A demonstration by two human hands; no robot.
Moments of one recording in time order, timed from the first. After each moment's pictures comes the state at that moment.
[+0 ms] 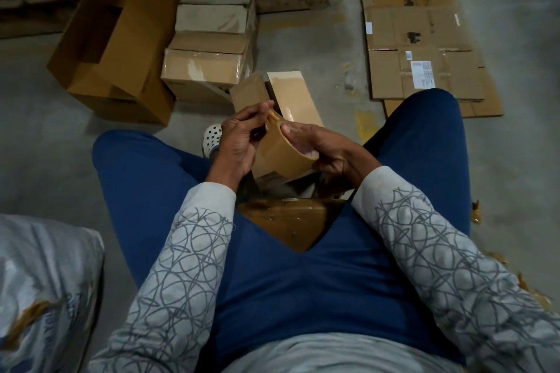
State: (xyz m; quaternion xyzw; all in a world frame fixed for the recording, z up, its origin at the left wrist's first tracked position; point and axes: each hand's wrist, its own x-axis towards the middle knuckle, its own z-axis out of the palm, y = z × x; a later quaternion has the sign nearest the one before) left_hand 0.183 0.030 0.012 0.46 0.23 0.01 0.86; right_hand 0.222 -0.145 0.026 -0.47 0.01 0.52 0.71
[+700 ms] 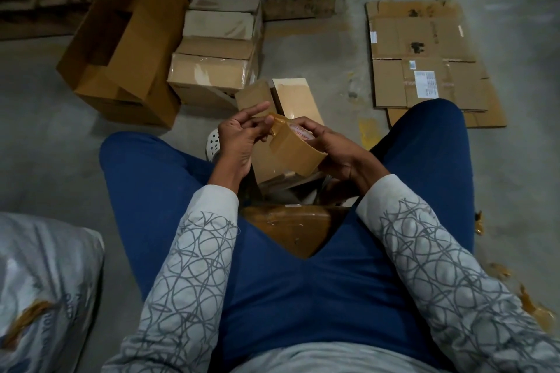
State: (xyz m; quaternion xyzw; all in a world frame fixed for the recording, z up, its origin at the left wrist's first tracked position) left_hand 0.185 0.040 0.010 0.59 0.23 0.05 0.77; right_hand 0.229 -0.150 0.025 -0.58 -0.02 0.46 0.67
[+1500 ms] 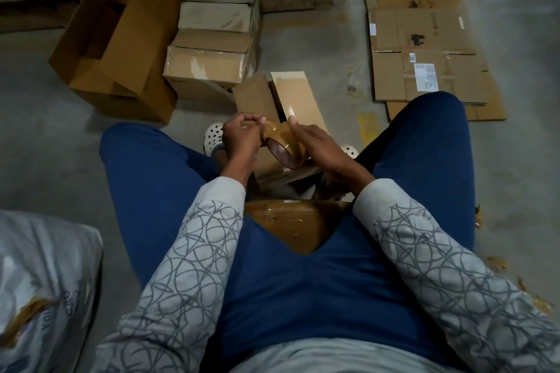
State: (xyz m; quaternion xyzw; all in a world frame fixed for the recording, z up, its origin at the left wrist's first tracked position) left_hand 0.199 0.028 -0.021 0.67 0.39 0.08 0.63; right_hand 0.211 -0.135 0.014 -0.78 -0.08 0.31 0.55
